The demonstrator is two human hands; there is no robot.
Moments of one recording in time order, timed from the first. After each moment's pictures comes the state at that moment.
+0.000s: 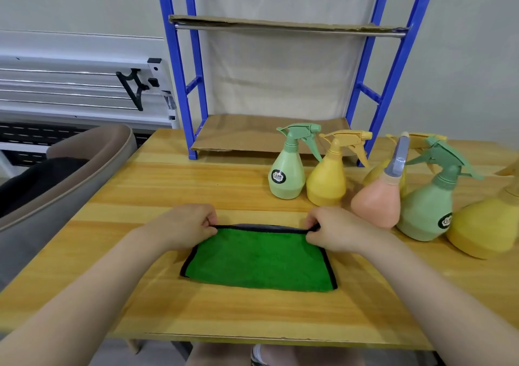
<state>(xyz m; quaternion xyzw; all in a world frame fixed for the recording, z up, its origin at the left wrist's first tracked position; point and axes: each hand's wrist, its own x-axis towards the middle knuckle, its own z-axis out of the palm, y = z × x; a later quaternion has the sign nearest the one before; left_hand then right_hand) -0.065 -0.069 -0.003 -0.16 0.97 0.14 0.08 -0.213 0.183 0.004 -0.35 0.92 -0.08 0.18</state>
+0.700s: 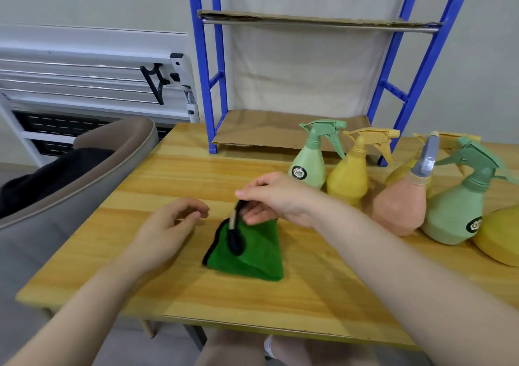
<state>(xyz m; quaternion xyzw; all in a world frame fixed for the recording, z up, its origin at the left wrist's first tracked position) 0.011 -0.078 -0.016 -0.22 0.86 0.41 -0.19 -0.149 0.079 0.051 -0.28 0.70 -0.49 0.44</state>
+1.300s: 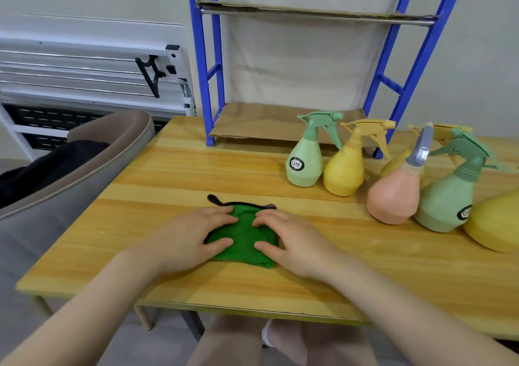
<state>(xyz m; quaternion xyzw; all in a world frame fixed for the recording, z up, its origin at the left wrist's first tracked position) 0.000 -0.063 -0.024 -0.05 0.99 0.13 0.01 -0.133 0.138 -0.027 -0.54 0.82 -0.18 0.09</state>
